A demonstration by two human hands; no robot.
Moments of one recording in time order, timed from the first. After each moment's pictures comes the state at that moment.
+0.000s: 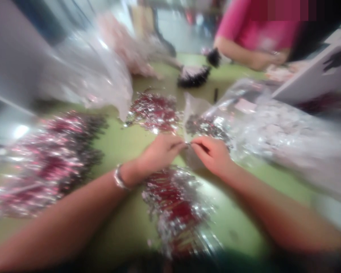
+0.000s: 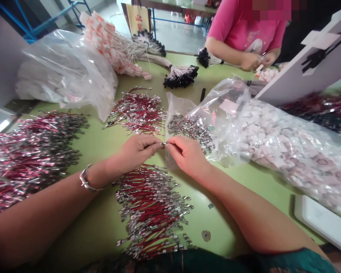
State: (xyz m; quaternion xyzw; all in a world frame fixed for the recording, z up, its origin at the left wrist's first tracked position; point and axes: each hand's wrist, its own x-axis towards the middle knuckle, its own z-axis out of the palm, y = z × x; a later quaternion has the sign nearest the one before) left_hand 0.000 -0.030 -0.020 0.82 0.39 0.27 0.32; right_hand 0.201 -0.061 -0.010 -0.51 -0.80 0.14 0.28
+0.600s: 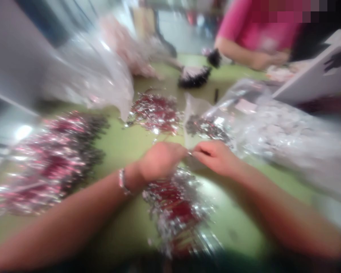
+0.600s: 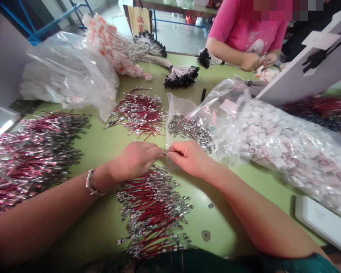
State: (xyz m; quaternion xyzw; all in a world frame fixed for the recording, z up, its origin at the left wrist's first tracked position) left_hand -0.002 -0.043 -0.019 0.95 0.30 0.12 0.05; right_hand 0.207 -0.060 0.006 -0.49 -0.81 0.26 0.16
